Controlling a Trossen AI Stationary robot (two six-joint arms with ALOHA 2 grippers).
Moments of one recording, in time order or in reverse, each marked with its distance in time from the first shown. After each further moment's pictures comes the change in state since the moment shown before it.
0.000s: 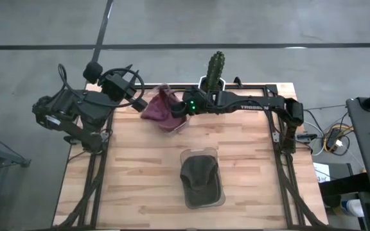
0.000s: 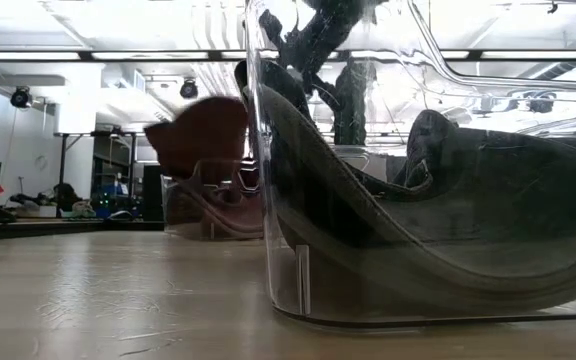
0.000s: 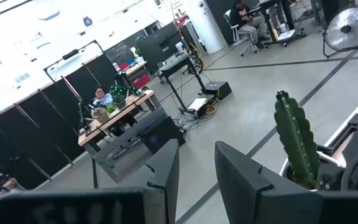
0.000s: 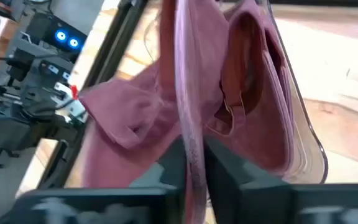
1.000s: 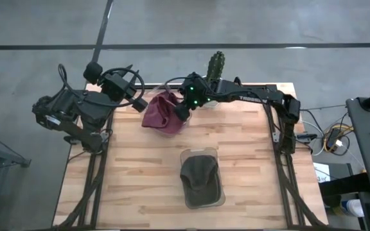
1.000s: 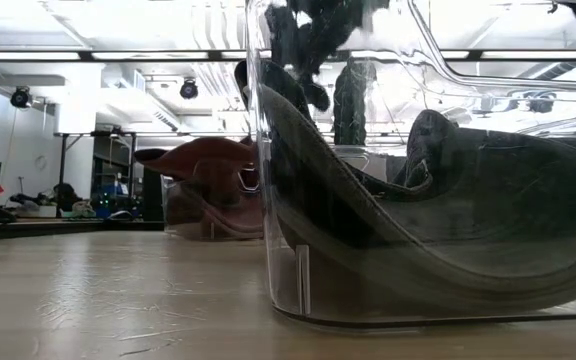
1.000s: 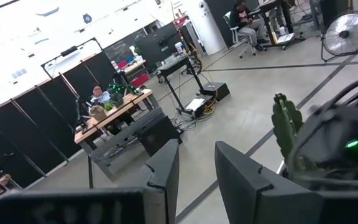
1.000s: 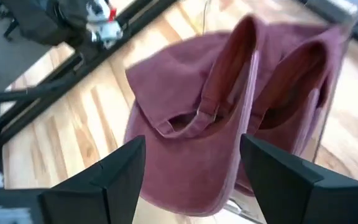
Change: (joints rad) left arm -0.001 0.000 -0.002 0.000 0.003 -0.032; right arm -0.103 0.043 0.106 -0.090 -0.358 -0.543
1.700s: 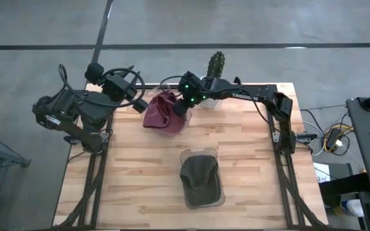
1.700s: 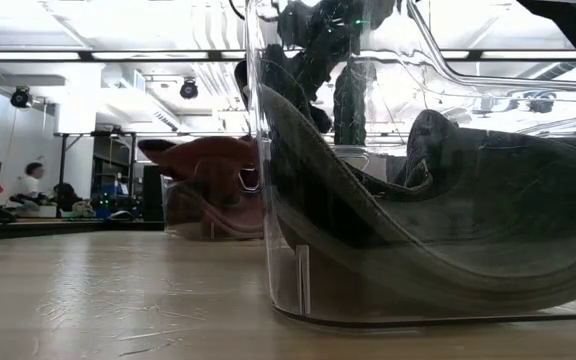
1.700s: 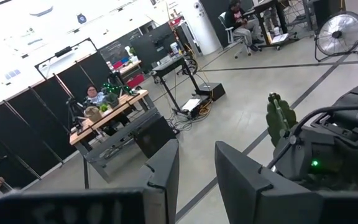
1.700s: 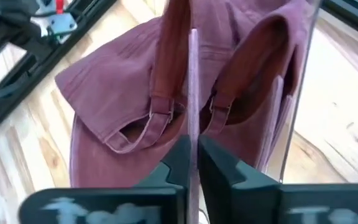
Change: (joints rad) left arm 0.001 0.000 -0.001 0.000 0.022 -0.002; right arm -0.045 0.101 0.051 -0.052 0.023 0.046
